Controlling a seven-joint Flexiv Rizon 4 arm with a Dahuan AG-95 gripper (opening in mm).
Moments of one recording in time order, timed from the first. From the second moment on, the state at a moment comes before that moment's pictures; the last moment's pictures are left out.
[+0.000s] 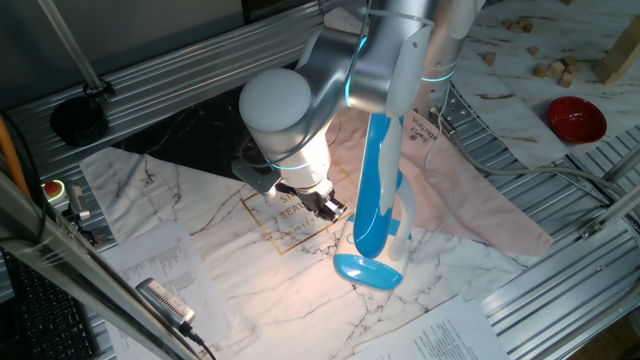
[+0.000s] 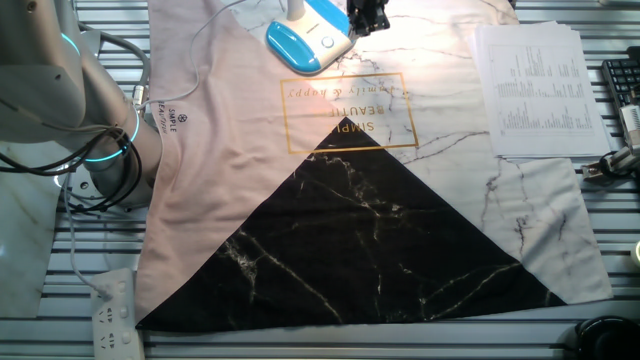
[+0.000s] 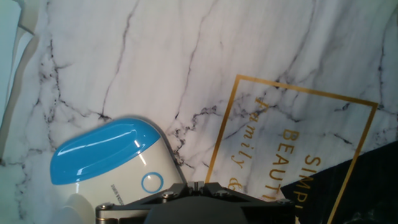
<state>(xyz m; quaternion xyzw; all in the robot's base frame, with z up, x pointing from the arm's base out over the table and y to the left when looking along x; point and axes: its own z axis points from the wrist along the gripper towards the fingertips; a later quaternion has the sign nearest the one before) 0.420 0.226 0.113 0.18 -0.98 -0.03 0.09</state>
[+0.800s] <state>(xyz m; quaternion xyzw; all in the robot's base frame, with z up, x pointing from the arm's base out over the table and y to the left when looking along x) 0.420 0.225 0.113 0.15 -0.98 -0.03 0.09</state>
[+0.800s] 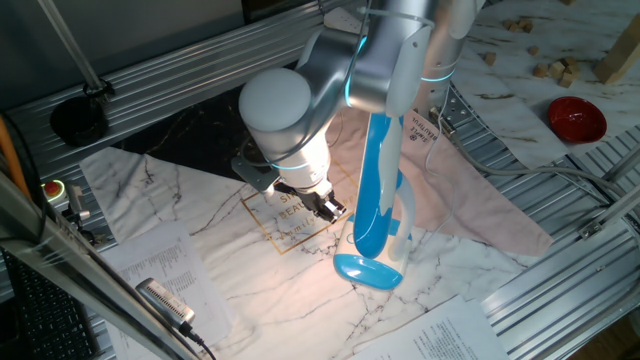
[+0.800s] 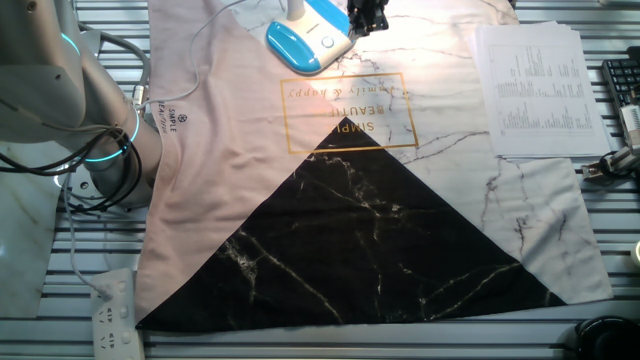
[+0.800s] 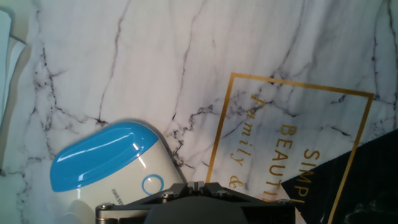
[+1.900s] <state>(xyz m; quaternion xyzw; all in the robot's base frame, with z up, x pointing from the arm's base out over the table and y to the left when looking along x) 0.420 0.225 0.111 0.12 -0.99 -0.02 0.09</state>
